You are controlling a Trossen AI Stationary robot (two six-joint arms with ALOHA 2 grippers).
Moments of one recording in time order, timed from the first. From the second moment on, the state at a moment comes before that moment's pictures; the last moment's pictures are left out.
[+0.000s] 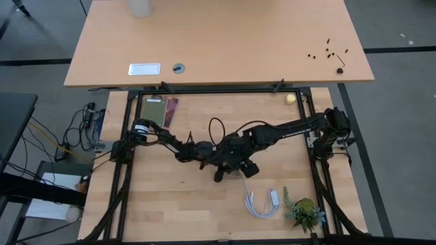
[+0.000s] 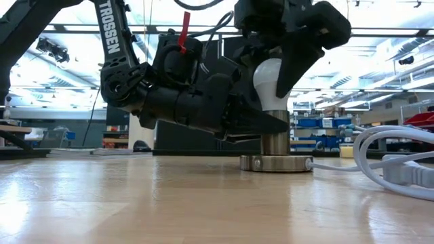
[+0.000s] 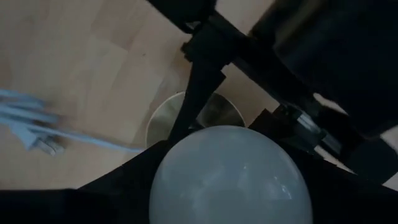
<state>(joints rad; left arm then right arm) -0.03 2.17 0.90 1.08 0.14 -0.04 0.11 1.78 1.41 -0.85 -0.07 -0.35</state>
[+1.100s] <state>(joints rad) -0.03 2.17 0.90 1.09 -0.02 -0.13 0.15 1.78 1.40 -0.87 0.20 0.75</state>
